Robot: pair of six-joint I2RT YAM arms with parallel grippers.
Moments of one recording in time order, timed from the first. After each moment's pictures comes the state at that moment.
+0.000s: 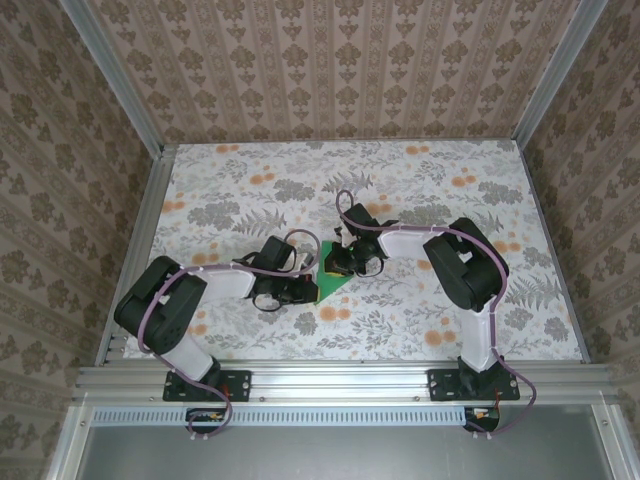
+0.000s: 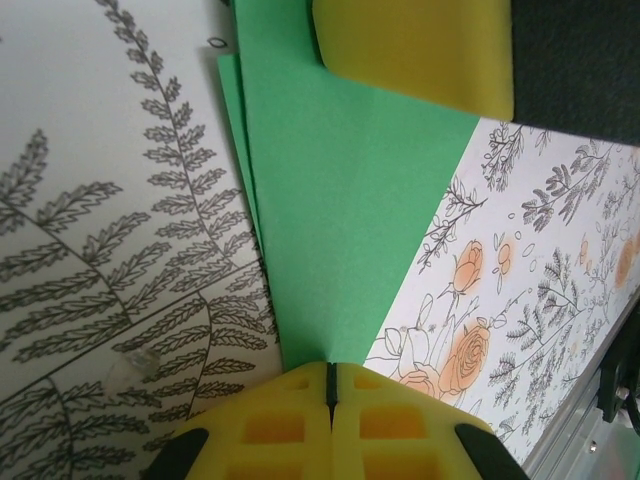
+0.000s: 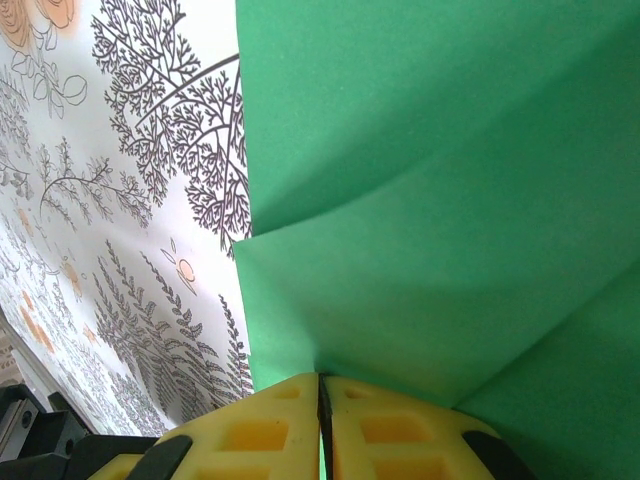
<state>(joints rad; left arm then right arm) -0.66 1.60 0.62 -0.09 0.58 -0.56 0.58 2.00 1.16 -0.28 -0.51 0.74</state>
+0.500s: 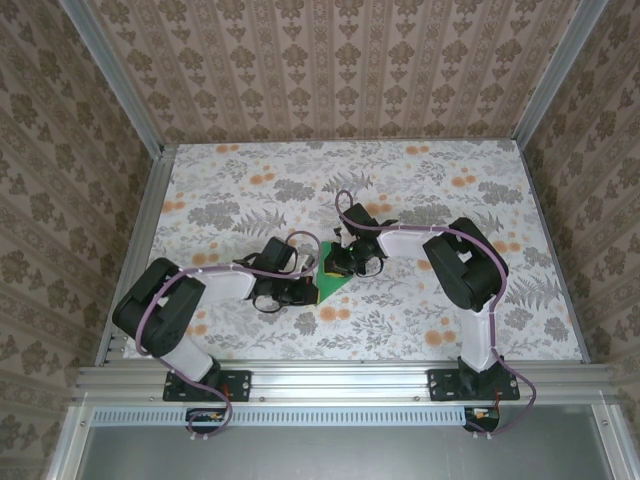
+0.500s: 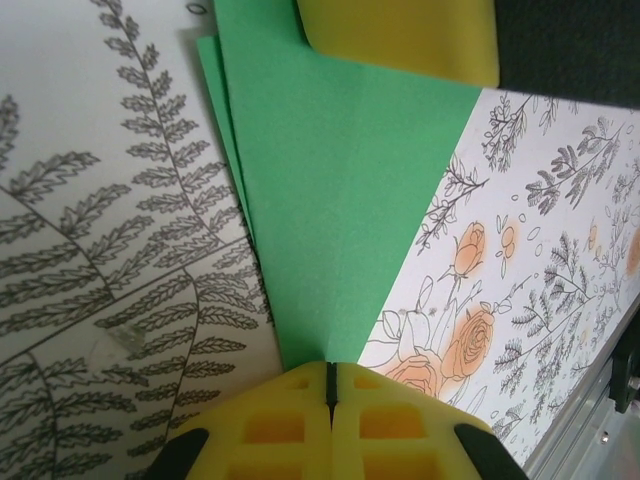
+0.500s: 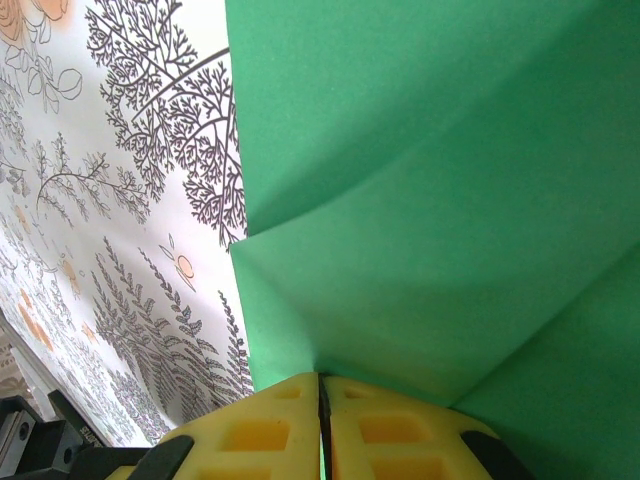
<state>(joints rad) -0.67 1.58 0.62 -0.12 0.57 -0.54 0.58 2.00 1.17 -0.30 -0.51 0.74</state>
